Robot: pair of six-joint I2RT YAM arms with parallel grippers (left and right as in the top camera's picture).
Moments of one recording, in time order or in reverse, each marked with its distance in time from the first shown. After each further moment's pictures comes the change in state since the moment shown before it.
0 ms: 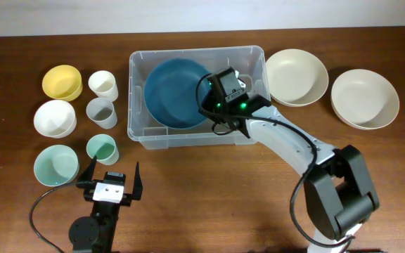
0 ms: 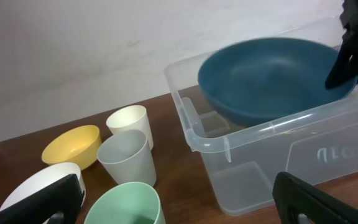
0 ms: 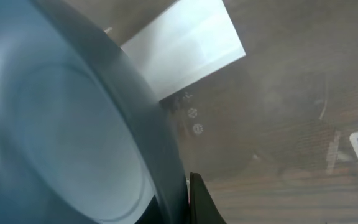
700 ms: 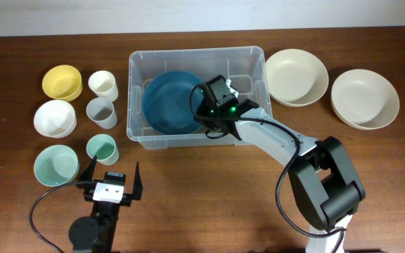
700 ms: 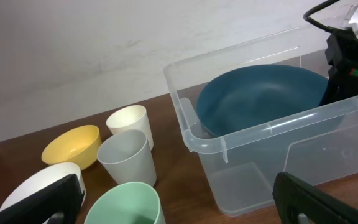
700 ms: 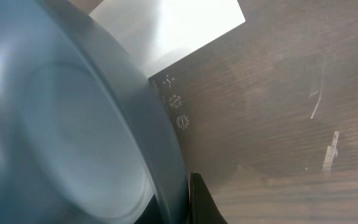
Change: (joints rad) left arm 0.000 0.000 0.000 0.000 0.000 0.000; right arm 0.031 0.081 0.000 0.025 0.002 0.015
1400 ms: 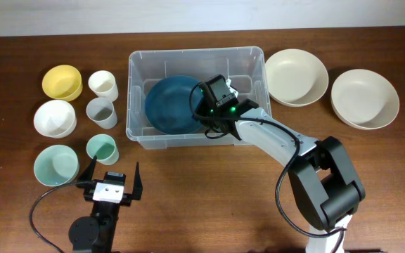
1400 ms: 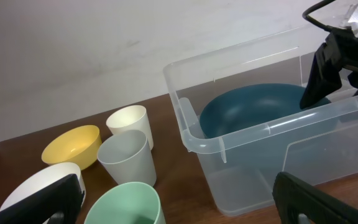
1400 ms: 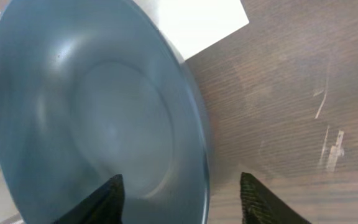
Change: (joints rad) left arm 0.000 0.000 0.000 0.000 0.000 0.000; right arm -0.001 0.000 0.000 0.009 -0.007 0.009
